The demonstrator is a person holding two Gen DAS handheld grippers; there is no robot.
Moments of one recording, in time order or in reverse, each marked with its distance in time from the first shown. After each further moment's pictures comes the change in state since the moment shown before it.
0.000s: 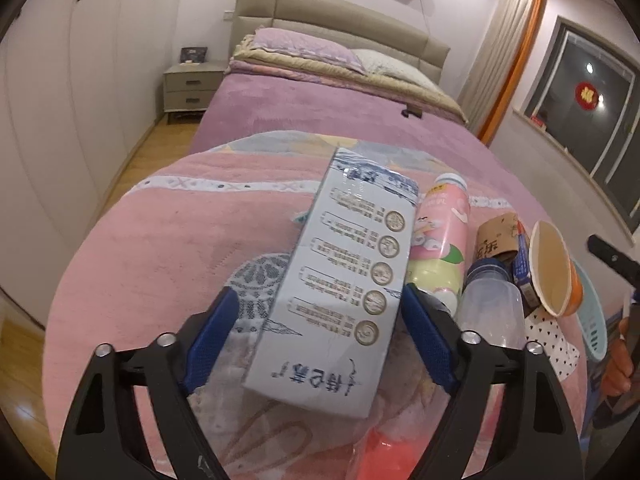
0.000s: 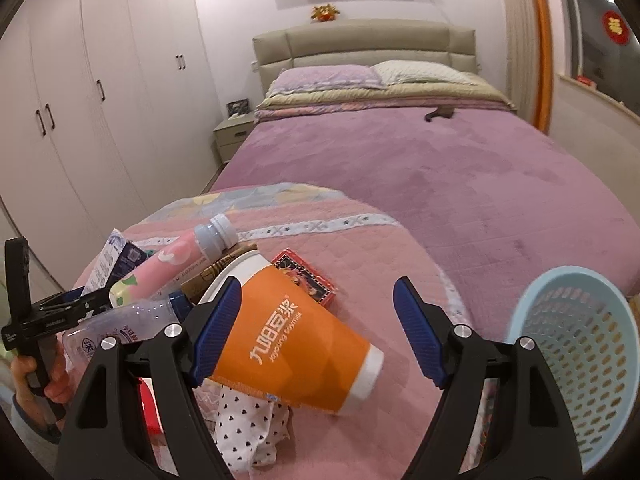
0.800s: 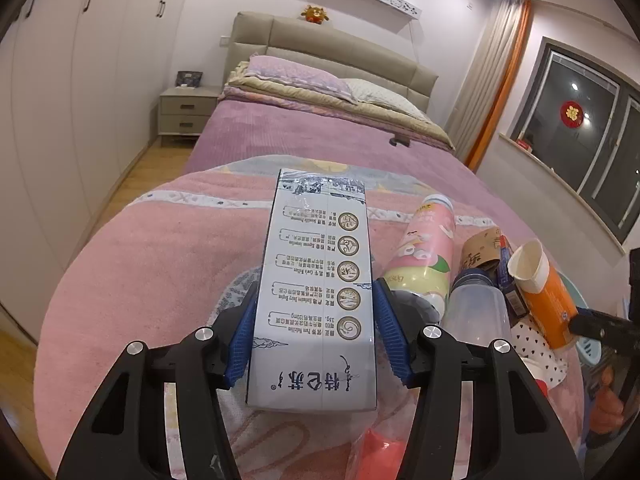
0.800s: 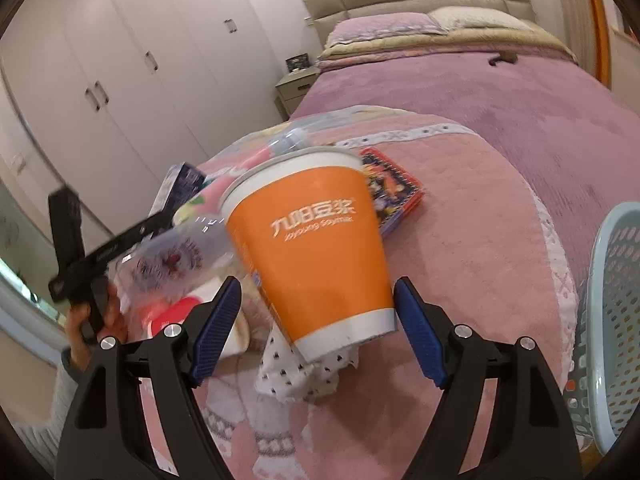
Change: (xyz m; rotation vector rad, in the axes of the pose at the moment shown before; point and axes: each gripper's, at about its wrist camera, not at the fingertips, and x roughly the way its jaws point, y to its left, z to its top) left arm -0.013 -0.005 -0.006 0.005 -0.111 -0.032; right arm -0.002 0.018 -0.049 -0.004 0.167 0.261
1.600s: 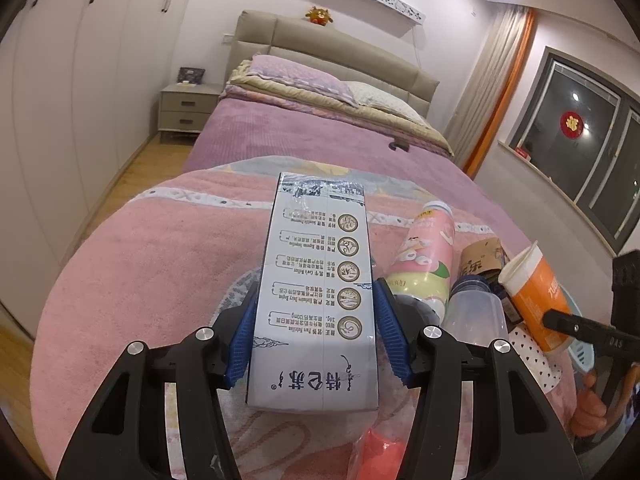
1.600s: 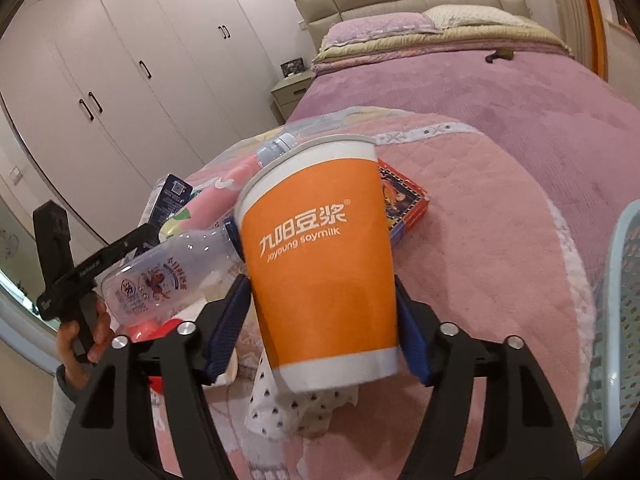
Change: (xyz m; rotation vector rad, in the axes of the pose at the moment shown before) left arm 0.002 0.006 0.004 -0.035 -0.006 -0.017; right arm 0.021 -0.010 0.008 0.041 -0.021 0.001
